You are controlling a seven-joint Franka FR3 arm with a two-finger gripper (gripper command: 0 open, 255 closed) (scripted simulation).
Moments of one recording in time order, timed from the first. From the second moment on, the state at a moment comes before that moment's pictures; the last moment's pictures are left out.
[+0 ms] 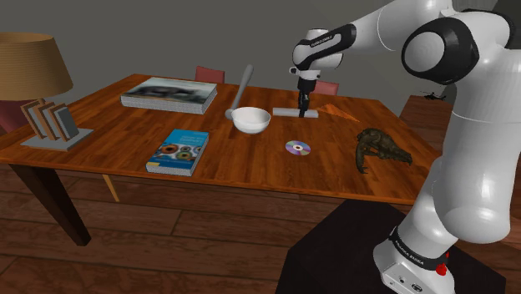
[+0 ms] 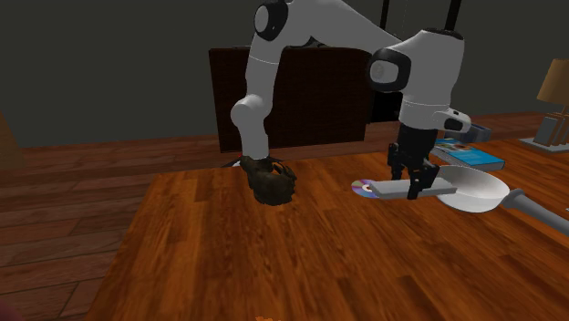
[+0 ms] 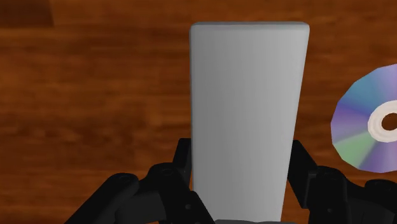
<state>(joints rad) 0.34 0.27 -0.63 -1.81 0.18 2.02 -1.17</state>
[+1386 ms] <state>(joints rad) 0.31 0.36 -0.60 -1.90 0.25 2.18 -1.22</state>
